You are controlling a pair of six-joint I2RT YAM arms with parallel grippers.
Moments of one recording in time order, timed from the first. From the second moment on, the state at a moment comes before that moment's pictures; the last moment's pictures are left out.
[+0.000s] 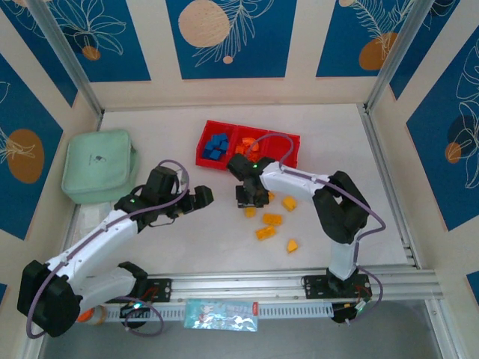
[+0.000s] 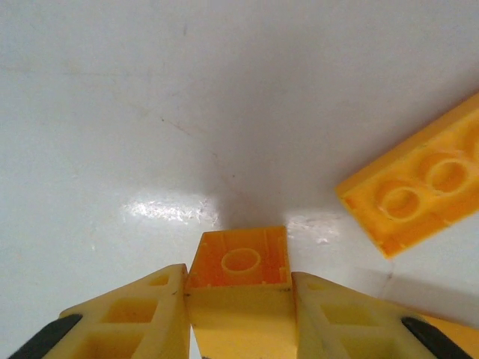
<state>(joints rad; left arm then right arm) -0.53 1.05 0.73 -0.50 0.29 -0.78 0.77 1.84 1.33 -0.88 0.00 0.72</state>
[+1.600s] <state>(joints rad) -0.58 1.33 1.00 -0.47 0.29 -0.71 0.30 2.12 1.90 -0.87 0.02 0.57</state>
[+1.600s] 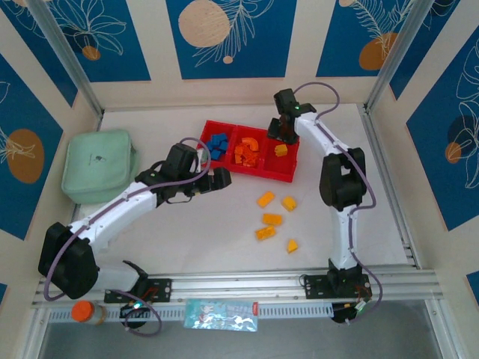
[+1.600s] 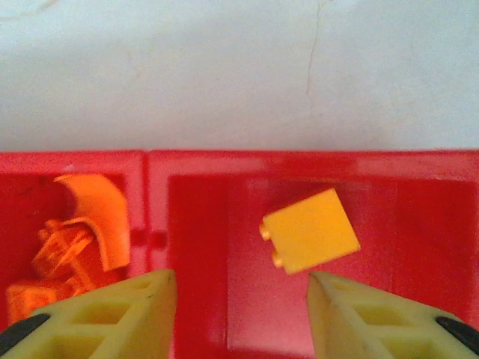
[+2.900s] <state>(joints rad) -0.75 1.28 0.88 -0.33 0.21 -0.86 0.46 1.66 1.03 -0.77 -0.06 0.52</state>
